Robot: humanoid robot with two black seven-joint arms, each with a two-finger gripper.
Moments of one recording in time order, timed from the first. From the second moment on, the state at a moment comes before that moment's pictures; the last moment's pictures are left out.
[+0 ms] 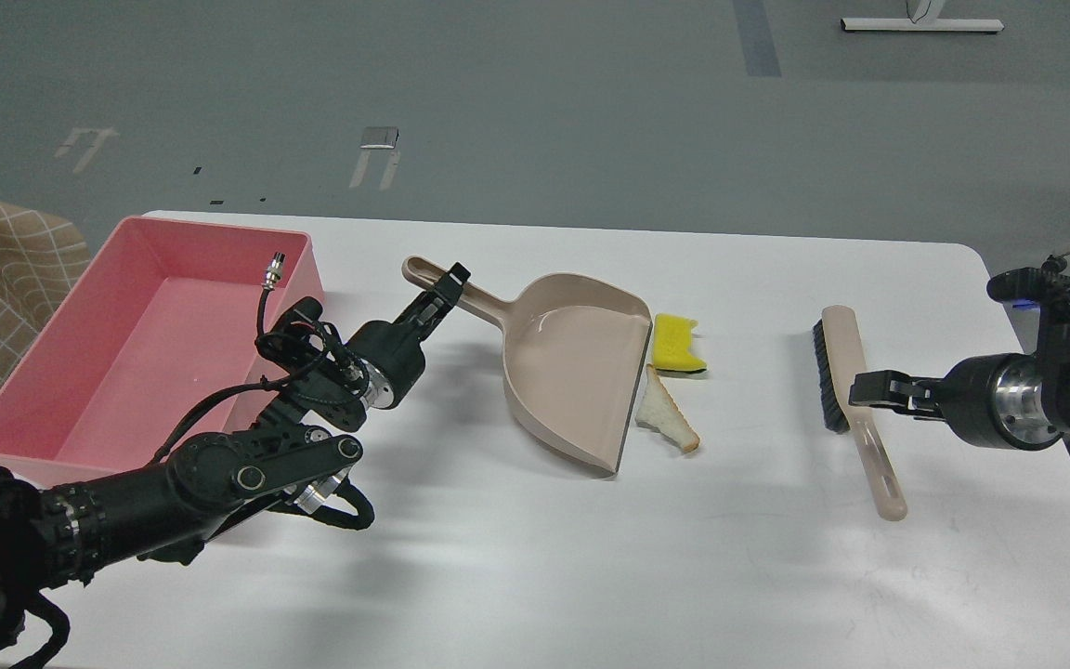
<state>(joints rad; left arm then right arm) -0.73 0.29 -0.15 -0.98 0.76 0.49 -0.33 0.78 -0.89 0.41 1.50 -1.09 0.49 -0.49</state>
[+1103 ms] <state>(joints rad) -0.73 0.29 -0.15 -0.98 0.76 0.49 -0.33 0.74 -0.87 0.41 1.51 -1.09 0.49 -0.49</state>
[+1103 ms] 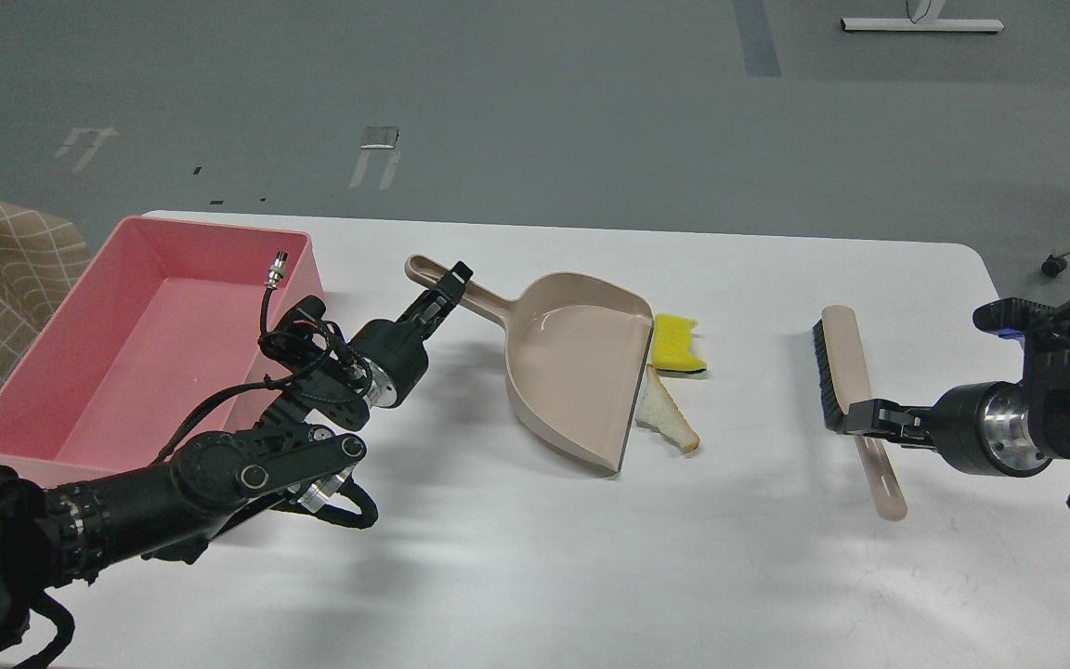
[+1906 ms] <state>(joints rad) -0.73 0.29 -0.15 -0.98 0.76 0.49 -0.33 0.74 -0.85 0.39 1.52 -1.09 0.49 -0.49</state>
